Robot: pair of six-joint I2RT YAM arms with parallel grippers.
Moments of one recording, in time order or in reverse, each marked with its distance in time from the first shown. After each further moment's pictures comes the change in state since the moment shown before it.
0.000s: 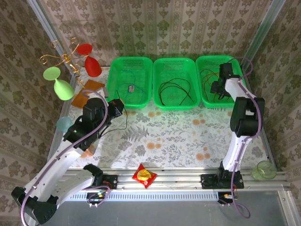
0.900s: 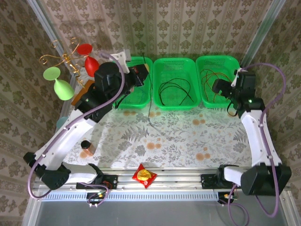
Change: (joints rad) left arm -0.172 0.465 0.666 0.059 0.048 0.126; right arm 0.021 -0.827 -0.409 0.052 -0.176 0.123
